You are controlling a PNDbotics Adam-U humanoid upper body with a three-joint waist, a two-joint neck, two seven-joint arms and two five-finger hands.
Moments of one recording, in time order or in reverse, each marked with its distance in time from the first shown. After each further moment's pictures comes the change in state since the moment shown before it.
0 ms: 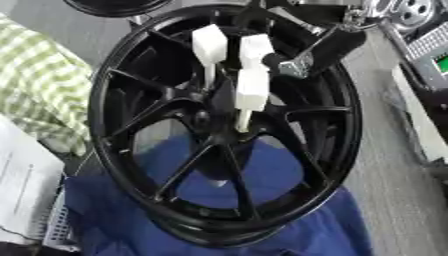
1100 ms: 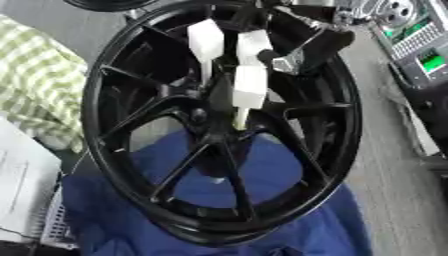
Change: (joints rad) left arm 0.004 -0.008 0.006 0.000 0.003 0.002 0.002; right arm 0.002 0.013 -0.006 0.047 0.042 -0.010 -0.015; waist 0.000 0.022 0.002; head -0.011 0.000
